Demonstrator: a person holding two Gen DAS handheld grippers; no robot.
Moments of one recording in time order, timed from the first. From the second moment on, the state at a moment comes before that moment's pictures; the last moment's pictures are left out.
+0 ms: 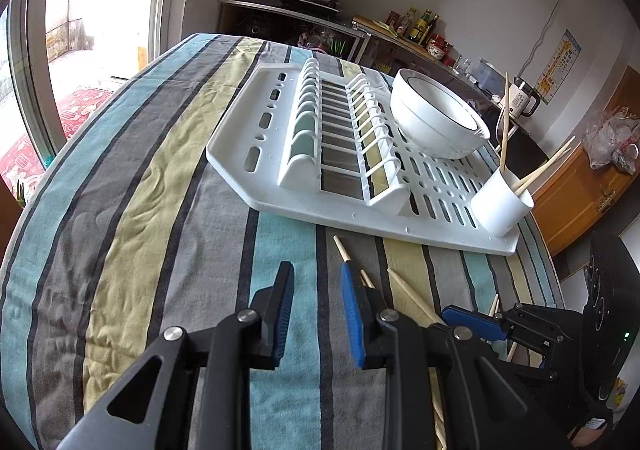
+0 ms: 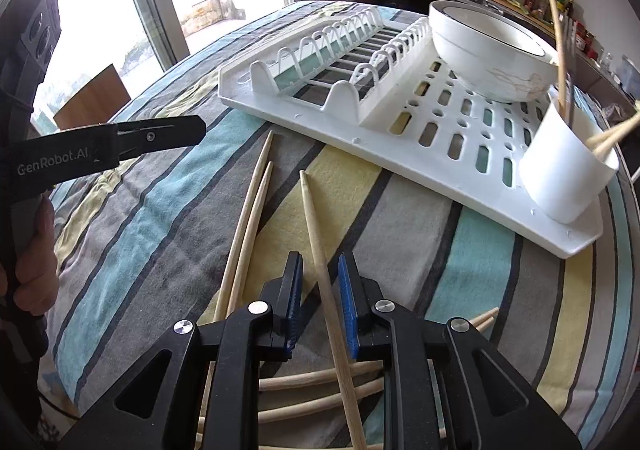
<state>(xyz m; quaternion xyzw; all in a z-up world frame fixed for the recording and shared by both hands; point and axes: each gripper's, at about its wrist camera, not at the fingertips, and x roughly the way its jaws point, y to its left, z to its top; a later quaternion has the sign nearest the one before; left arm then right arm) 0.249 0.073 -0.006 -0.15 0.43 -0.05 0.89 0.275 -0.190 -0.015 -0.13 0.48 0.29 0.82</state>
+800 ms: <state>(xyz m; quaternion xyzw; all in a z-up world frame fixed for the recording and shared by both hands) 0.302 0.038 -0.026 -0.13 0.51 -0.01 0.85 0.298 -0.220 -0.014 -0.10 0.49 0.26 0.83</state>
